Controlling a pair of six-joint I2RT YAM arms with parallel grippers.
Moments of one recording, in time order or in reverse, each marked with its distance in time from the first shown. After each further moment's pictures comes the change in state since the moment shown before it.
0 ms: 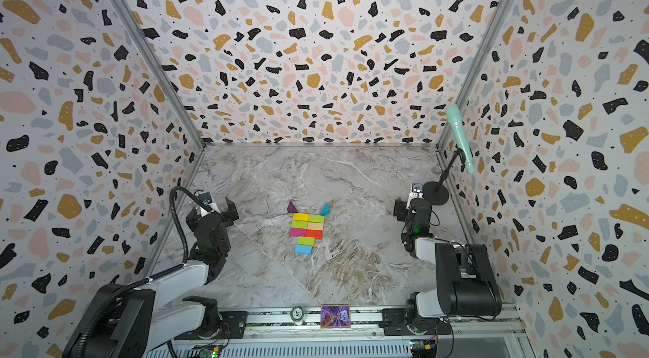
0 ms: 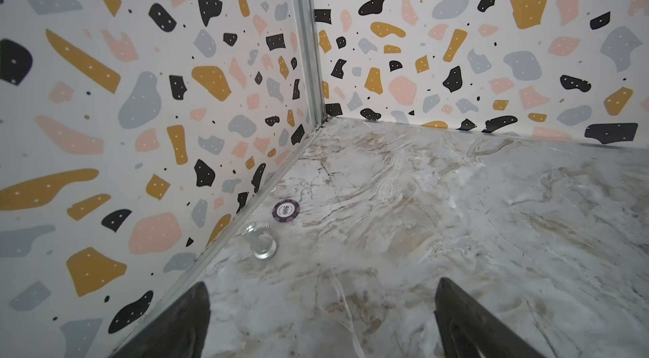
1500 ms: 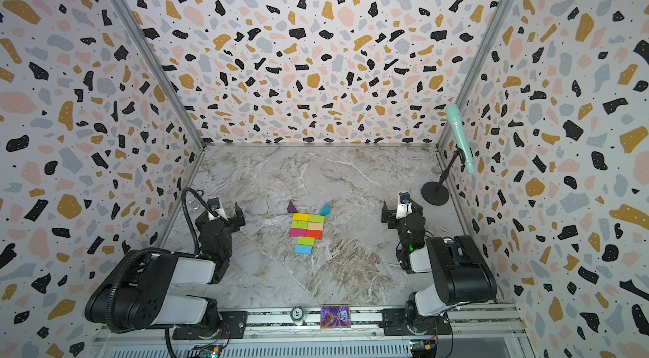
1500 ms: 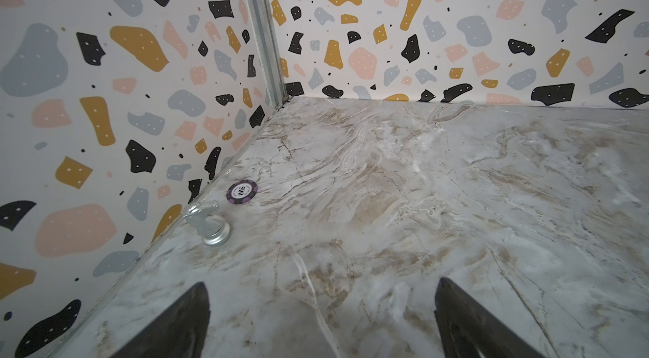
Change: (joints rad) left arm 0.022 0.246 -0.036 0.273 0.156 0.009; right arm 0.090 0.086 -0.180 0.460 -0.125 -0.079
